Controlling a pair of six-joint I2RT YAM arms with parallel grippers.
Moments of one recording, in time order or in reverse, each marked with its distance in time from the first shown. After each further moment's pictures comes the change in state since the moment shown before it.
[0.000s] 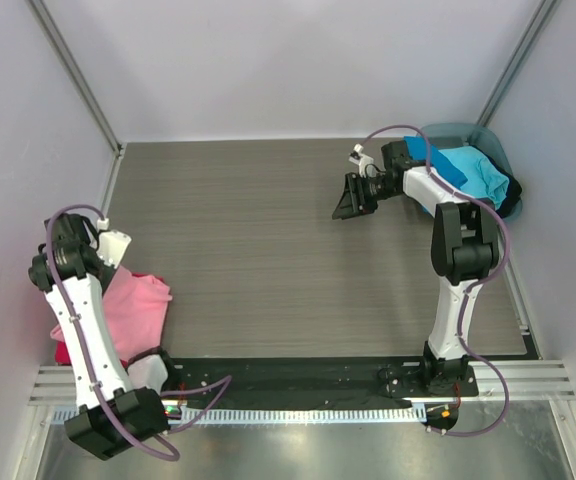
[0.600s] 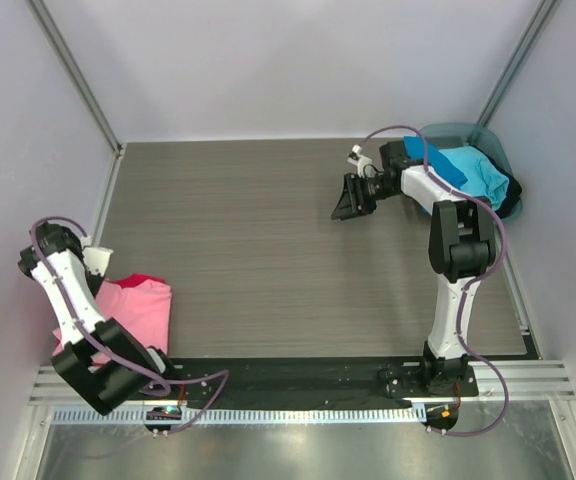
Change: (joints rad) left arm 0.222 0.233 -0.105 0.079 0.000 0.016; right arm 0.008 0.035 0.034 -0.024 0.000 0.000
